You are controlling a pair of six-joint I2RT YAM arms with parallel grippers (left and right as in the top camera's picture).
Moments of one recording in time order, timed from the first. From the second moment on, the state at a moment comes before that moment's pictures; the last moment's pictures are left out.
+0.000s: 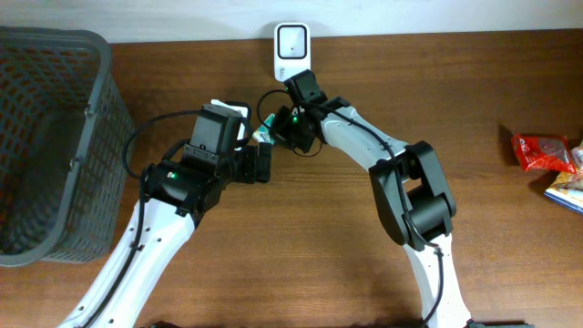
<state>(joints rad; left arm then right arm) -0.40 1.37 1.19 -0.72 -0.08 -0.21 0.46 2.35 1.78 -0.51 -0.39 0.96</state>
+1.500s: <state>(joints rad) -0.40 1.37 1.19 -0.72 -0.08 -0.21 0.38 2.31 2.10 -1.23 -0.13 0.26</state>
